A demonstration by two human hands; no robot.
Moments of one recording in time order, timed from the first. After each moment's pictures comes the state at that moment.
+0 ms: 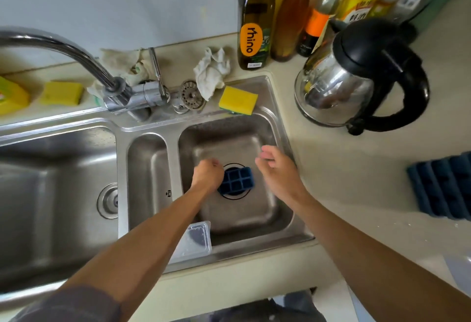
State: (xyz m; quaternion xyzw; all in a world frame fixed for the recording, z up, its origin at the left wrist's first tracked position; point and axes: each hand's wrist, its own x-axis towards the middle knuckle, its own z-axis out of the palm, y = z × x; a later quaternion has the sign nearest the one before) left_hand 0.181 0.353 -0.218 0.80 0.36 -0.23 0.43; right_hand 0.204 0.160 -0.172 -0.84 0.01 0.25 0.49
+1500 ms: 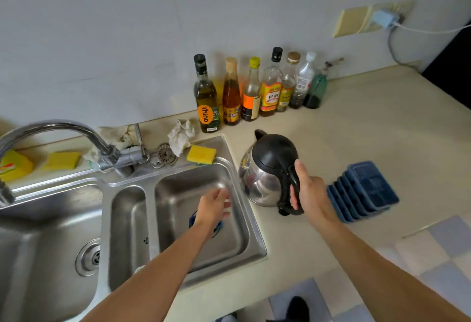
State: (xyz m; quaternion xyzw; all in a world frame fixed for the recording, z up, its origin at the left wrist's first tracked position) left_hand 0.162 0.243 -0.110 0.70 0.28 -0.13 0.64; right_hand 0.183 0.016 -0.032 -0.79 0.18 0.11 0.58
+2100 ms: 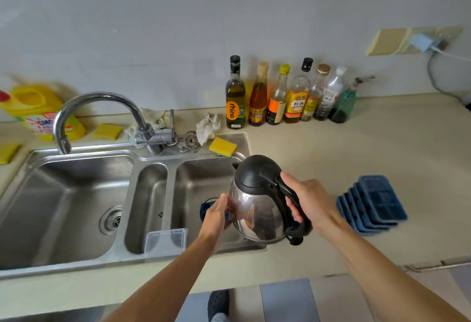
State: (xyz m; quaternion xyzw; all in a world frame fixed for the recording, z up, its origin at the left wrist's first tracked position) left_hand 0.080 0.221 -0.111 0.58 0.33 -0.08 0.74; right_hand 0.148 0.016 0.017 -0.79 0.04 0.24 0.56
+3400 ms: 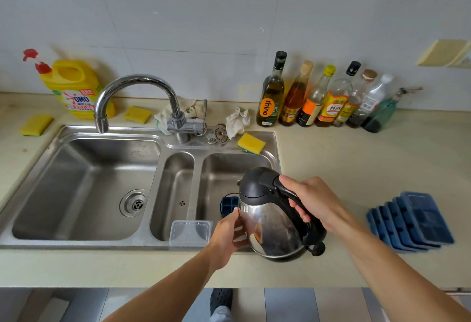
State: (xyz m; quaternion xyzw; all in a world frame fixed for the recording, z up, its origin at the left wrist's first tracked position) left_hand 0.034 0.263 -0.130 0.45 0.36 -0.15 0.80; right_hand 0.149 0.094 0.018 -0.84 0.00 0.30 0.45
